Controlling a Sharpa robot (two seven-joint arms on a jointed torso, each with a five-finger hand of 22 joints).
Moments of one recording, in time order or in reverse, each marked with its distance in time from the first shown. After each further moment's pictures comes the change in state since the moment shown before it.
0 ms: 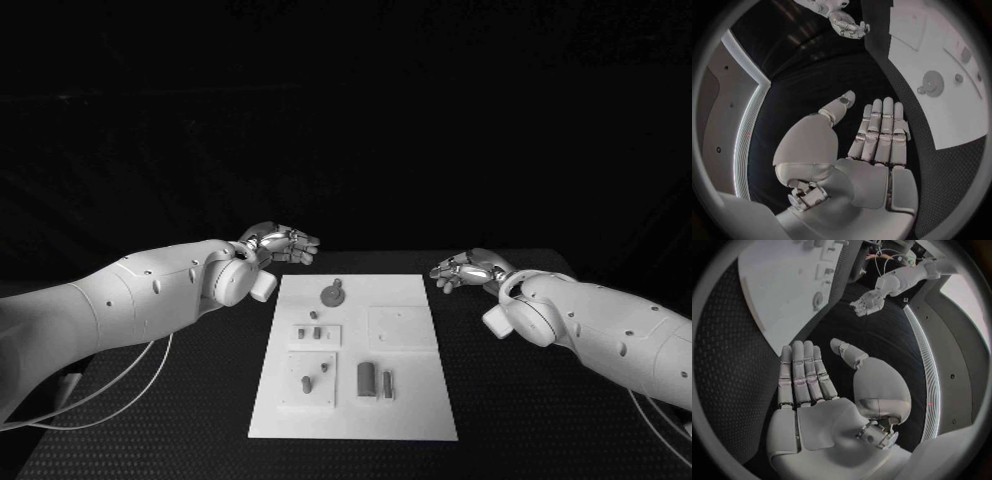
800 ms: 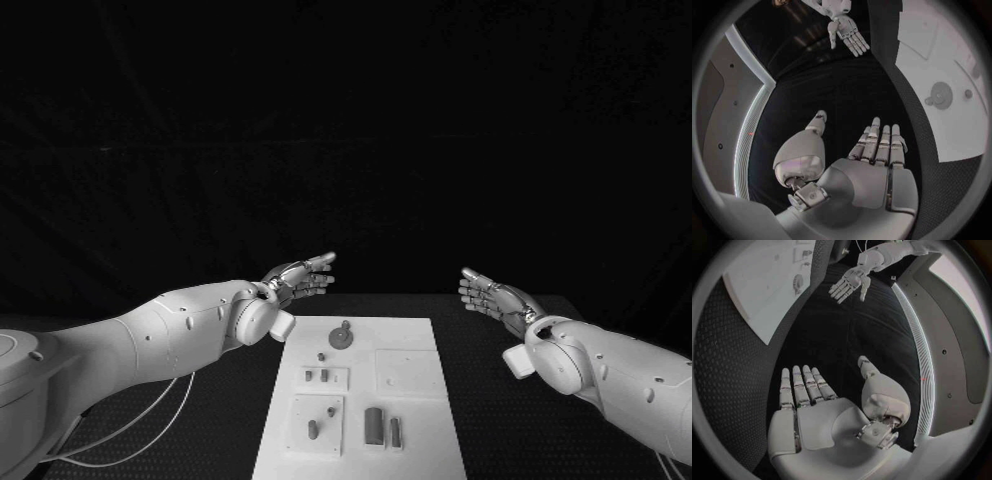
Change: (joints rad) left arm -0.039 0.048 0.006 -0.072 0.028 0.059 0.033; left_hand -0.479 0.054 -0.307 0.140 -0.057 -0.502 -0.110 -0.173 -0.273 -0.453 -0.087 -0.045 -0.129 -0.559 -0.061 -0.243 -0.407 0.000 -0.456 -0.014 -0.039 -0.429; right arm -0.041 0.025 0.046 -0.102 0.170 0.054 0.104; right_hand -0.522 0.054 -0.395 0.142 -0.164 -0.535 -0.102 -0.094 -0.437 -0.471 -0.049 -0.504 -0.498 -0.438 -0.024 -0.716 -0.389 -0.114 -0.378 -0.075 -0.409 -0.634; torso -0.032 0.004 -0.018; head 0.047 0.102
